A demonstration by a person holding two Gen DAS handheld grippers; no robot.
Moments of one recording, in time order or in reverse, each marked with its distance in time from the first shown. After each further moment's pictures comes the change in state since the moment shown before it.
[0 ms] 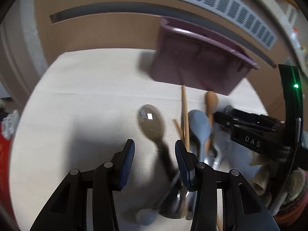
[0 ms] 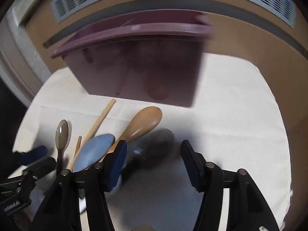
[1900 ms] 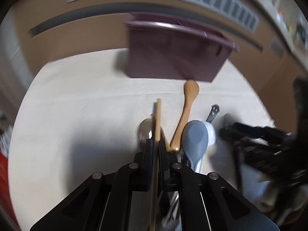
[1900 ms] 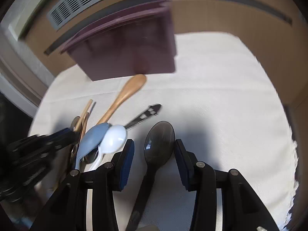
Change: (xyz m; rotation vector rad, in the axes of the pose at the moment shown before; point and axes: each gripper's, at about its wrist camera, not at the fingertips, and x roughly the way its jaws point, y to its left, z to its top) left arm -0.005 -0.017 -0.015 0.101 -0.010 -0.076; right arm -0.032 -0.020 -0.047 0.121 0.015 0.034
